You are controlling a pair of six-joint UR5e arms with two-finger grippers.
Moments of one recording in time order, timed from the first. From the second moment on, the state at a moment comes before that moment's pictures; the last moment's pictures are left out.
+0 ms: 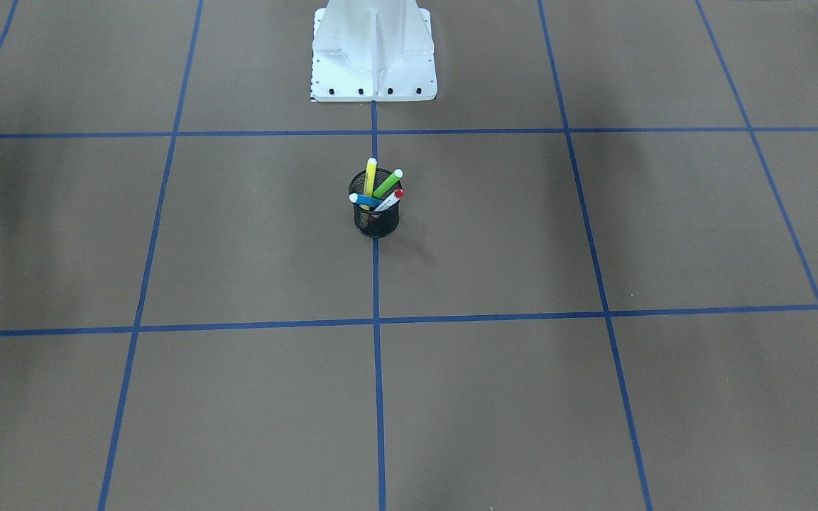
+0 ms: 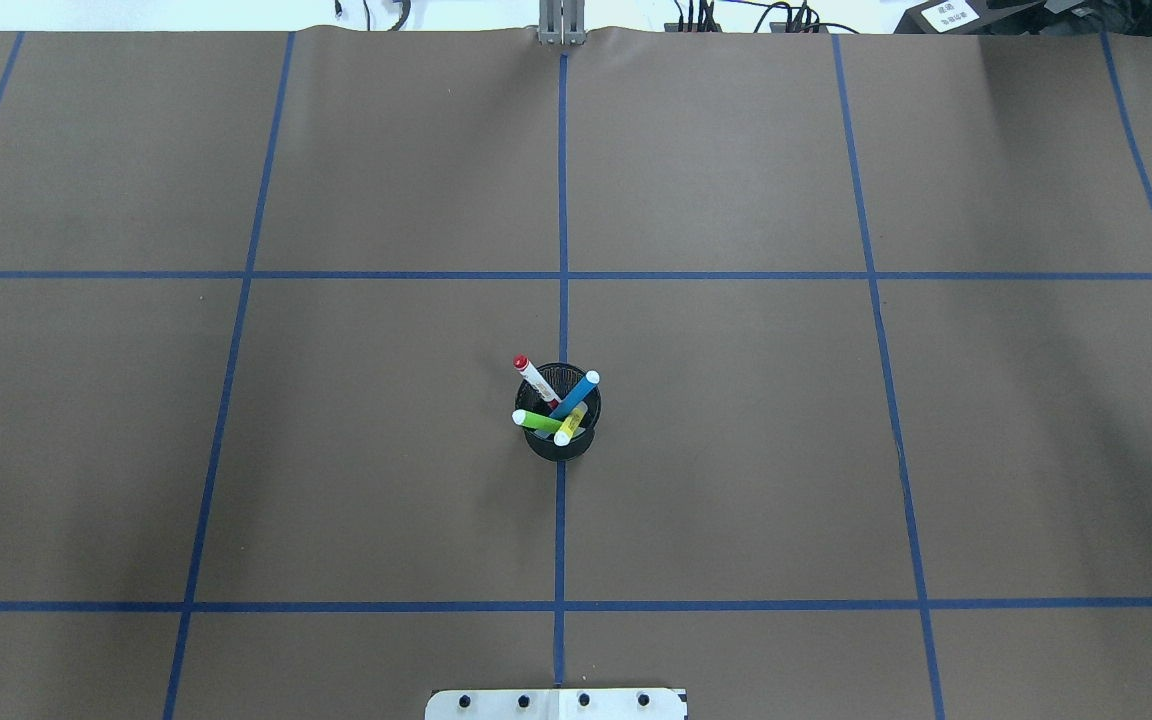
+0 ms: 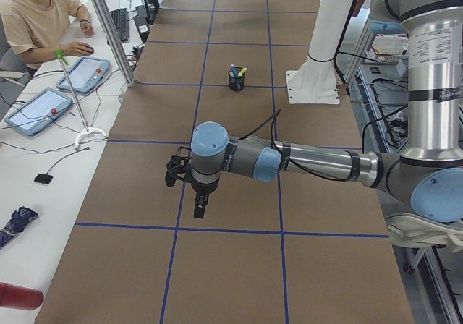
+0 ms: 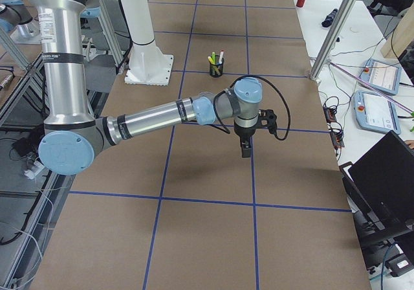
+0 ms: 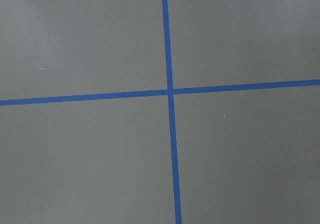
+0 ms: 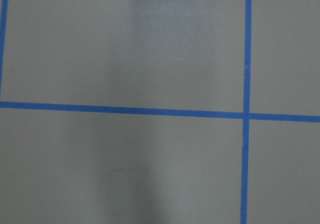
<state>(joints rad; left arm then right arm) -1.56 -1.46 -1.80 -1.69 -2.33 -0.10 1.35 -1.52 1.83 -1.56 2.31 0.25</state>
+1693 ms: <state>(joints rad) -1.37 -1.69 -1.81 -1.81 -2.40 -0.59 0.85 -1.10 1.91 -1.52 2.20 1.18</state>
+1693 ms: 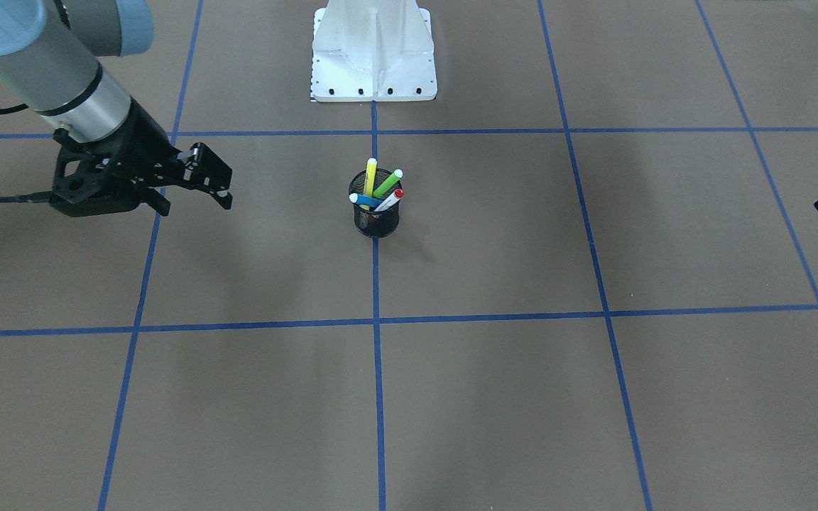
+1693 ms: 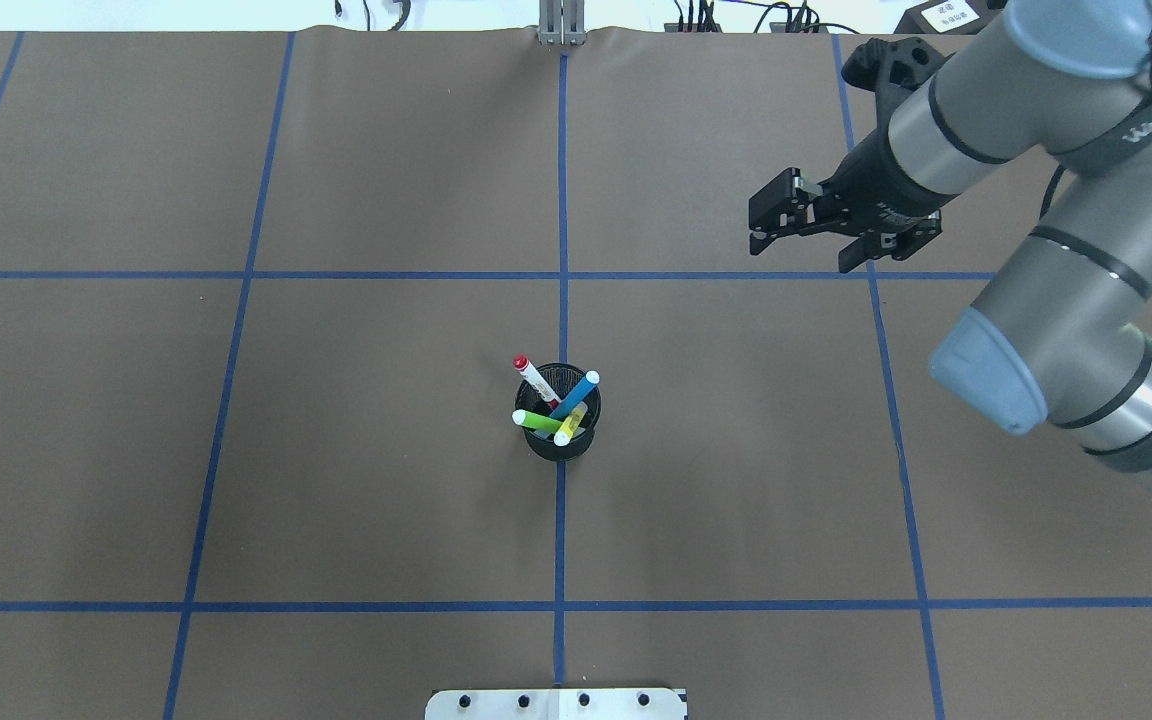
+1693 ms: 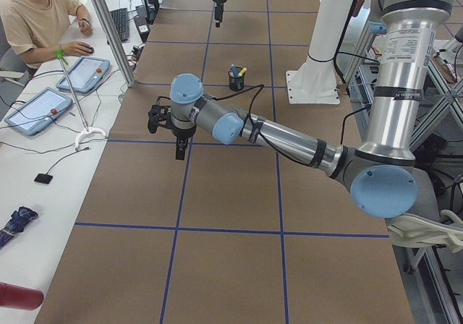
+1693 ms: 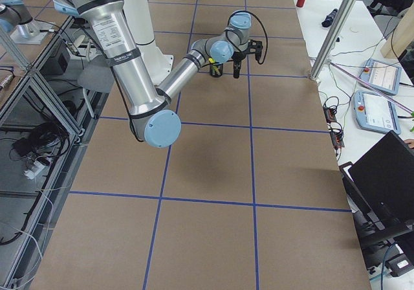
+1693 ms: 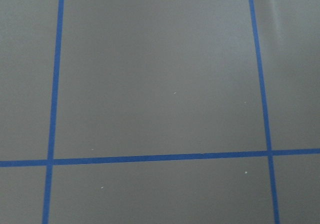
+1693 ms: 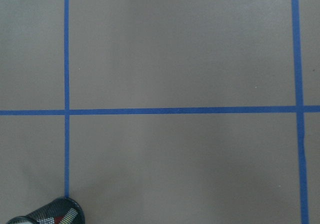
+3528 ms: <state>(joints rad) -1.23 -1.73 -1.80 -1.90 -2.39 -0.77 0.40 -0.93 1.84 -1.53 1.48 1.61</state>
